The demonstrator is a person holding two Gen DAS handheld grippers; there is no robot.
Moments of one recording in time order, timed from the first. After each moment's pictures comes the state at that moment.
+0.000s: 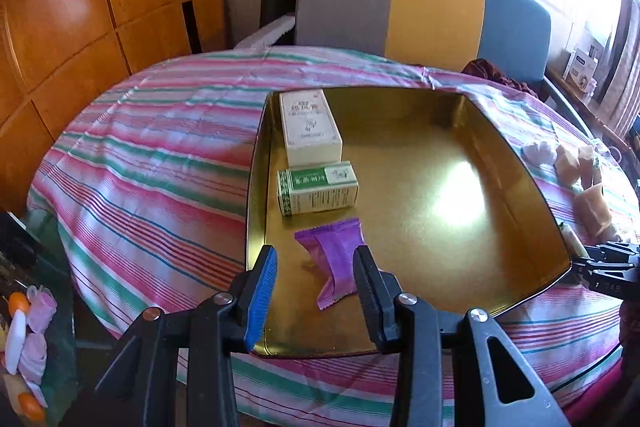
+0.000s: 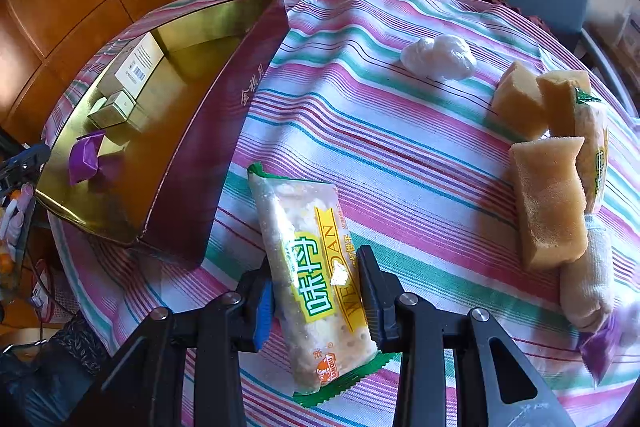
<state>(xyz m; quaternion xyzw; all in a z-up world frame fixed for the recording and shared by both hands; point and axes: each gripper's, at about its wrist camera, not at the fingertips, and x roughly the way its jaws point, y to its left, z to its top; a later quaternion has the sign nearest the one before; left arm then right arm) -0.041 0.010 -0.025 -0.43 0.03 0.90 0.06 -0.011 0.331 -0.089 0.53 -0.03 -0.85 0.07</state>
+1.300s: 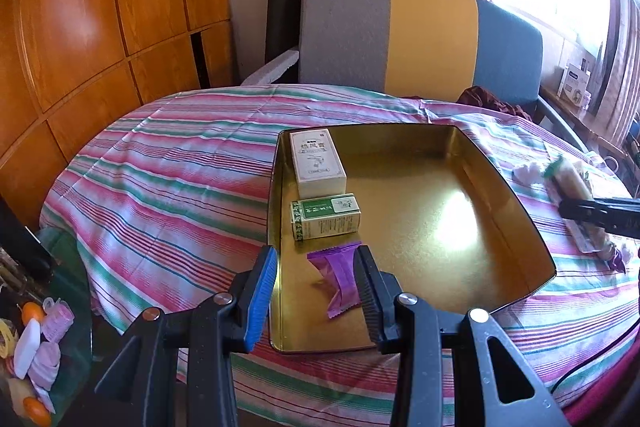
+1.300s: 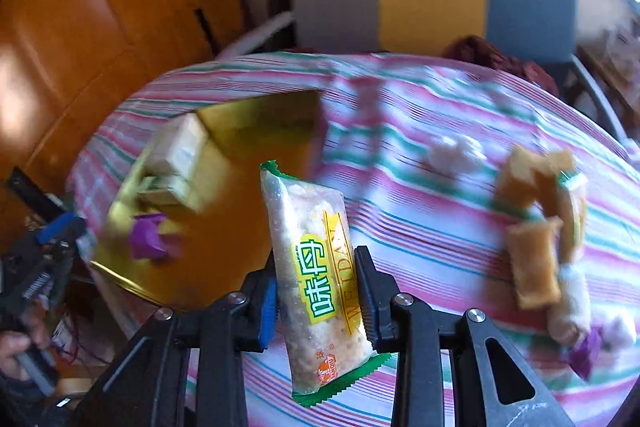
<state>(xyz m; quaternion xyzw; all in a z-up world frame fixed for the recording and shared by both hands) -0.019 -0.001 0.000 -0.38 0.03 0.92 0.06 -0.022 0.289 -0.002 0.45 -0.06 -0.89 0.08</state>
